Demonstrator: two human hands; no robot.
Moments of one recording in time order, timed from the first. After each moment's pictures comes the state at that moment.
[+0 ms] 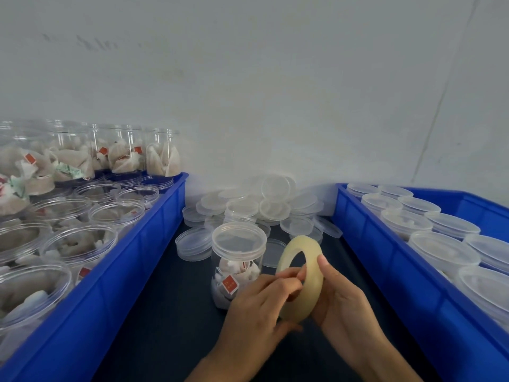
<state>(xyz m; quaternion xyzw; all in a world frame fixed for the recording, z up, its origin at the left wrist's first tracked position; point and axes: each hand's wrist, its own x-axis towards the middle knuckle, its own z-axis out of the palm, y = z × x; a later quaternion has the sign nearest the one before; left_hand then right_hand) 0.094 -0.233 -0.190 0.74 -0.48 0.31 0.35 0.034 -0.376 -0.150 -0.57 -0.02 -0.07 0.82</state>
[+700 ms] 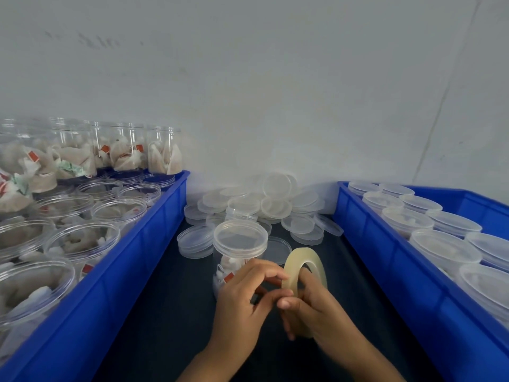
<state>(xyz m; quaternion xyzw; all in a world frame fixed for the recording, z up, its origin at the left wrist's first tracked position) 0.097 -0.225 -0.175 0.68 -0.42 0.25 0.54 0.037 -0.365 -0.162 -0.78 -0.06 -0.04 0.62</state>
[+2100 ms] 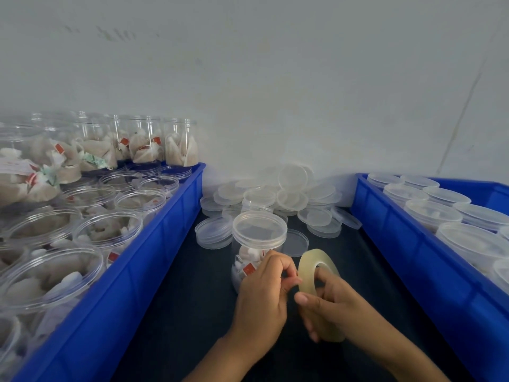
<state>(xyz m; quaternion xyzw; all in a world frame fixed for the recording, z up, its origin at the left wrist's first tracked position) 0.095 -0.224 -0.179 0.74 -0.39 0.27 0.49 0.033 -0.367 -0.149 -0.79 -0.03 0.06 0.61</state>
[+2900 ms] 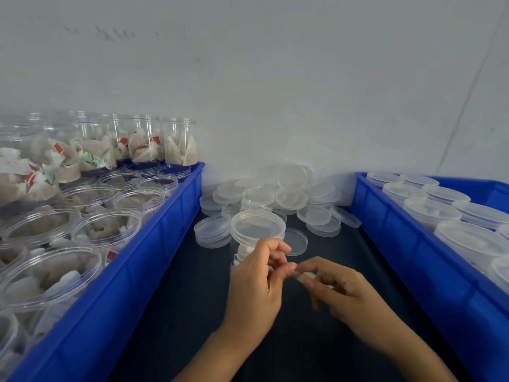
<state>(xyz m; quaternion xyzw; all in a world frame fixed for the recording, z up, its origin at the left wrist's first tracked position) 0.099 -0.219 -0.172 0.71 -0.37 0.28 0.53 0.029 -0.379 -0.142 -0.89 -0.07 -0.08 0.44</state>
